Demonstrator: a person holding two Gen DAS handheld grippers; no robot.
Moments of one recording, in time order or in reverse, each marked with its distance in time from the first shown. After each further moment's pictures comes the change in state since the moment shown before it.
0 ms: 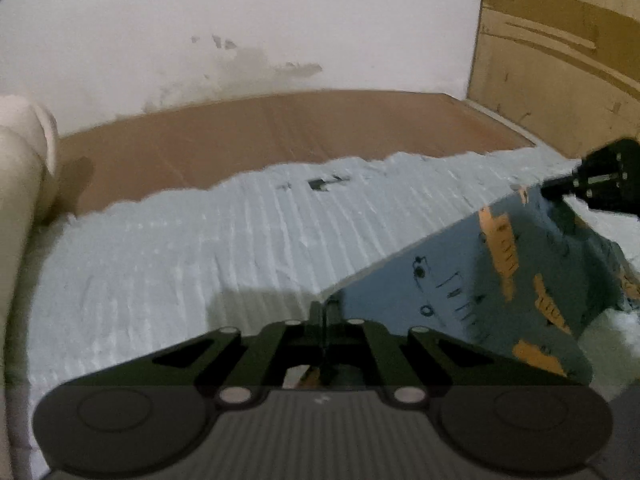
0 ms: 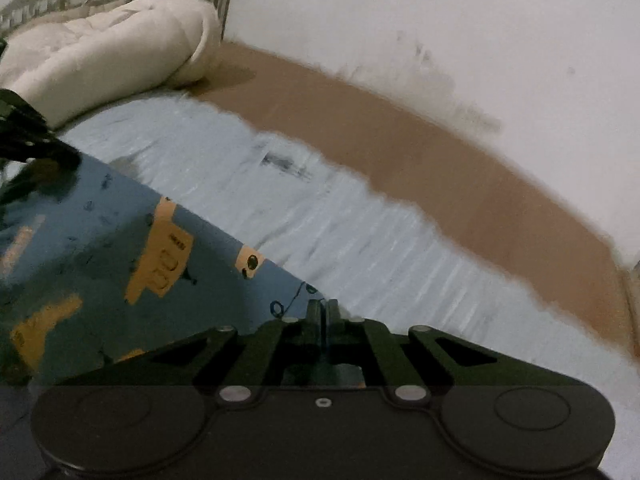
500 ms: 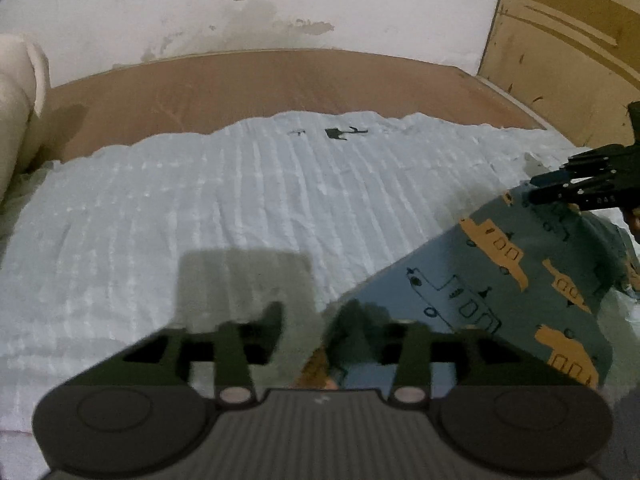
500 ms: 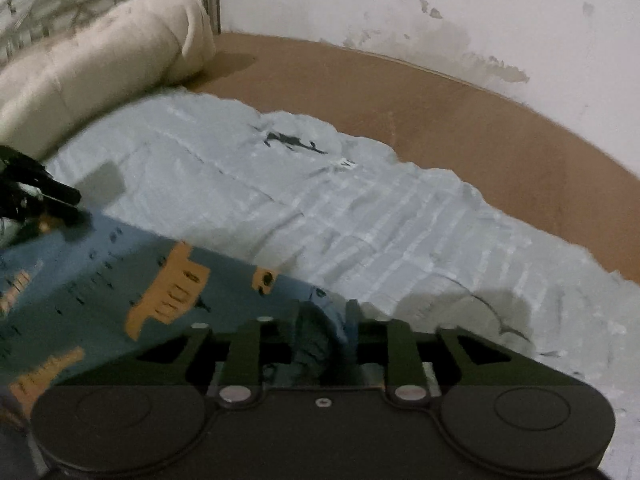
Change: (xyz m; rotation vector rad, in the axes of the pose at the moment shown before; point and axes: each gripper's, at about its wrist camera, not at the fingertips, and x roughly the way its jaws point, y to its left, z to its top) left arm 0.043 0.035 -0.014 -0.068 0.114 -0.066; right arm 0.067 -0.015 -0.005 0.170 0.085 0.172
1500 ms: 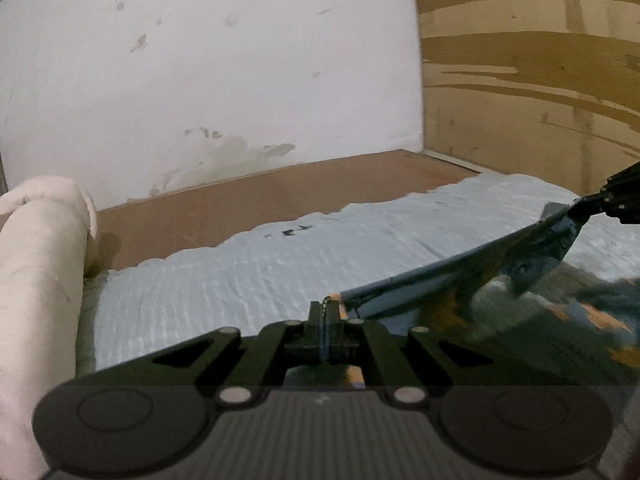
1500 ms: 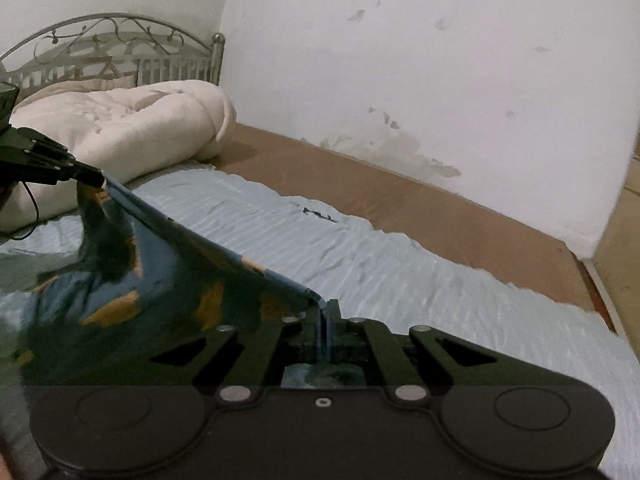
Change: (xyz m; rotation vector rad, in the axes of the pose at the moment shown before) left arm -0.212 -0.103 -0.116 0.211 -0.353 0.052; right arm -0.266 0.153 -0.146 -0.043 -0.307 -0.206
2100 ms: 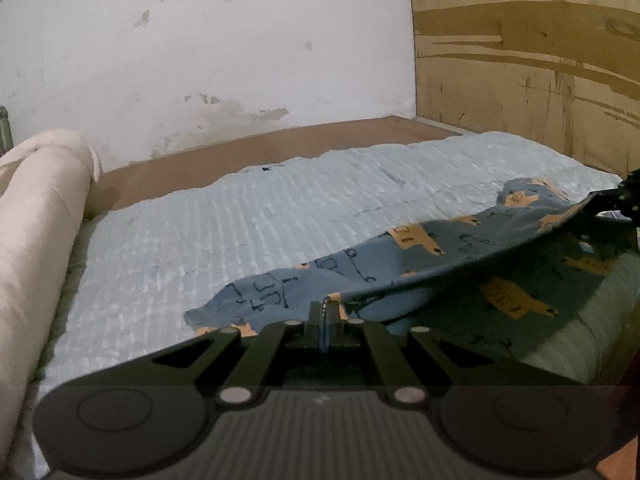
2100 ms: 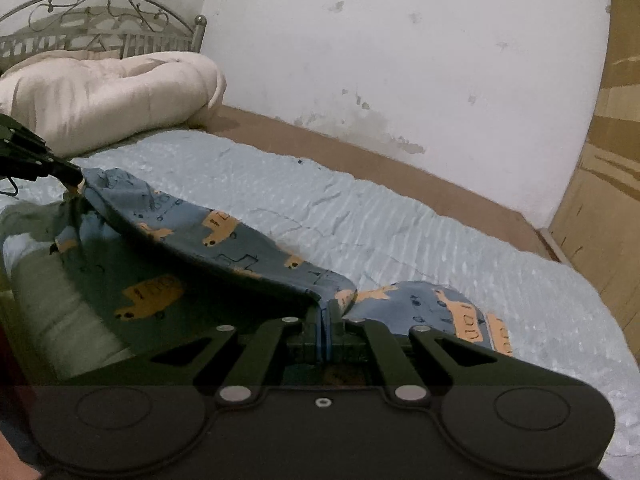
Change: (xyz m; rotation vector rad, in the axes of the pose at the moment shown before) left arm -0.047 -0.064 -0.090 -0.019 0.068 0.025; right arm -0.071 0.091 -0.109 -0.016 0.023 -0.137
